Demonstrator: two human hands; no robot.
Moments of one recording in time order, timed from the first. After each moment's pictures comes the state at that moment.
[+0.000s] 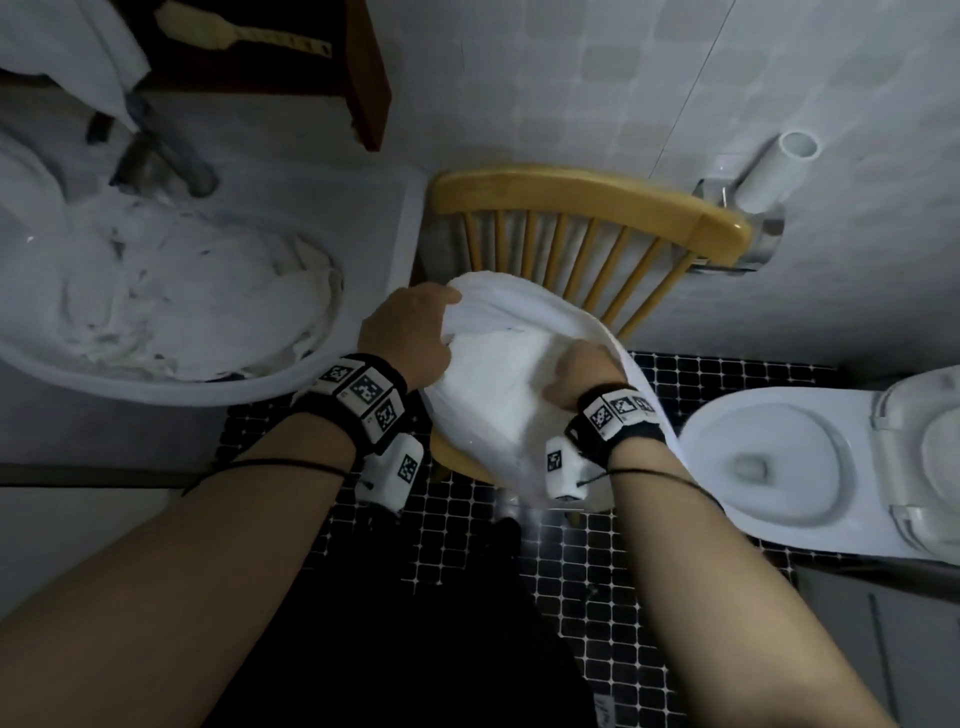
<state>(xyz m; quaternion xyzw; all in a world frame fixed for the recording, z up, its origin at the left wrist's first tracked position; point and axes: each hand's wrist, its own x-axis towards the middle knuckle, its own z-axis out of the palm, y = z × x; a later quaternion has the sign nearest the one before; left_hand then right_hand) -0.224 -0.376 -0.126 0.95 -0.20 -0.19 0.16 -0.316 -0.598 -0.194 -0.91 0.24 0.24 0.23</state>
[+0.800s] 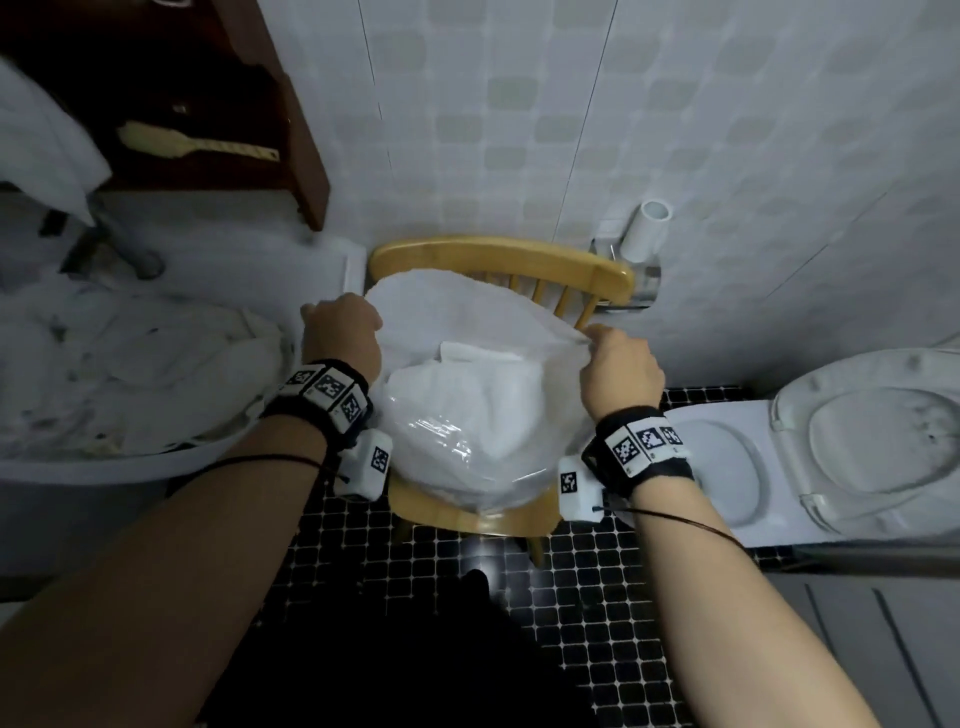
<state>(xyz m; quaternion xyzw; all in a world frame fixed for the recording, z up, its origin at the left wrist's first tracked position) -0.211 -0.393 -0.072 0.98 -0.10 -0.05 0.14 -0.379 -0.643 -0.077 -0.92 0.37 -0.01 0.14</state>
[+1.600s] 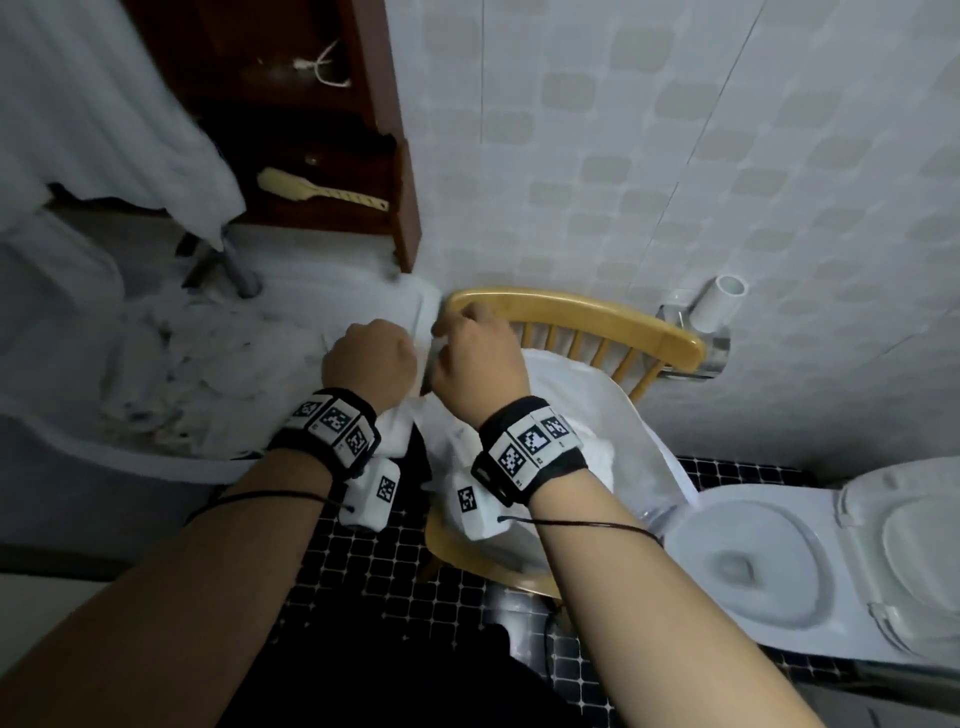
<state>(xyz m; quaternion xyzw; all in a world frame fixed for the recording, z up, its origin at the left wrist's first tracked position) -0.188 -0.329 -0.044 0.98 -0.09 -0.03 0.16 -0.252 -0.468 -0.024 -0.97 0.04 -0.11 0.22</state>
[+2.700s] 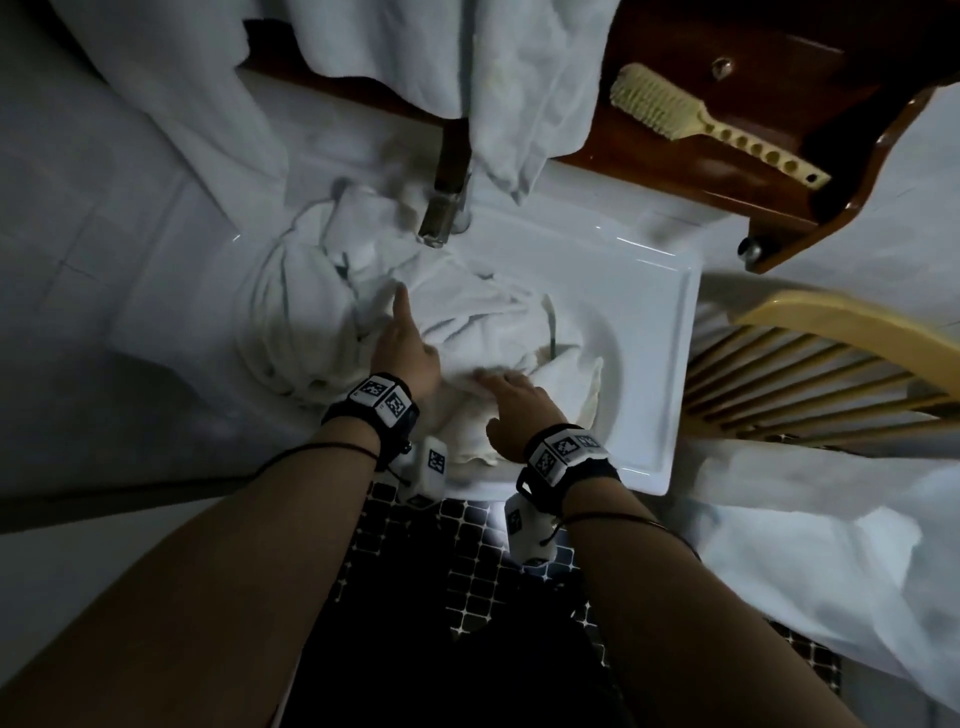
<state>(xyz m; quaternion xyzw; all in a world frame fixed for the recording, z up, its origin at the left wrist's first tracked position) 0.032 -0.004 -0.222 0.91 0.08 -0.23 0.34 -0.054 -0.165 -0.219 -0.92 0.08 0.32 0.23</state>
